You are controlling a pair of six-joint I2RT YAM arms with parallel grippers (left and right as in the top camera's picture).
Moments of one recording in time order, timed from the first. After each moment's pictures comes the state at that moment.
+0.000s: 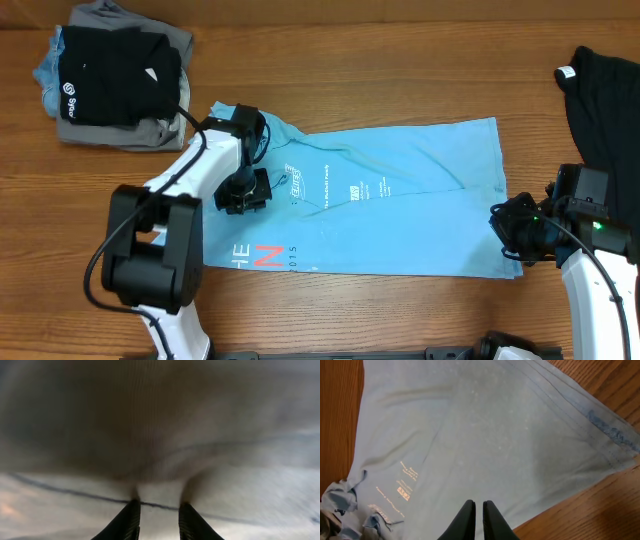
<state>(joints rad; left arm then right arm) -0.23 1.97 1.28 -1.01 0.00 -0.48 -0.28 1.12 0.84 -0.97 -0.28 0.70</state>
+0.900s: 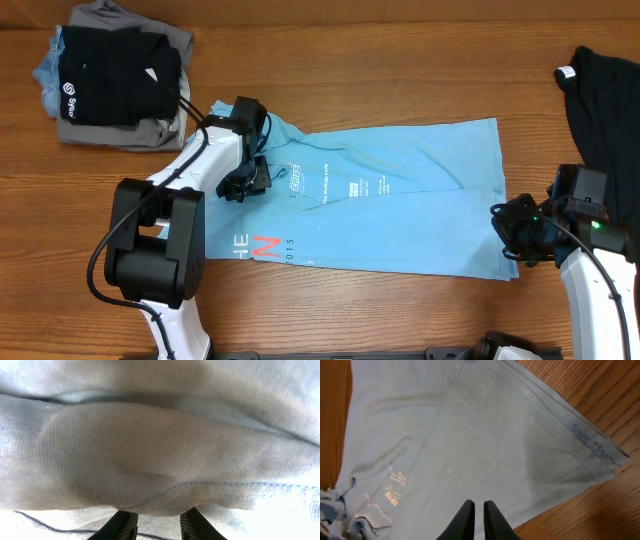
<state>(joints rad) -0.22 1.99 1.30 -0.88 -0.08 -0.47 -0.28 1.14 0.83 -0.96 -0.24 0.70</state>
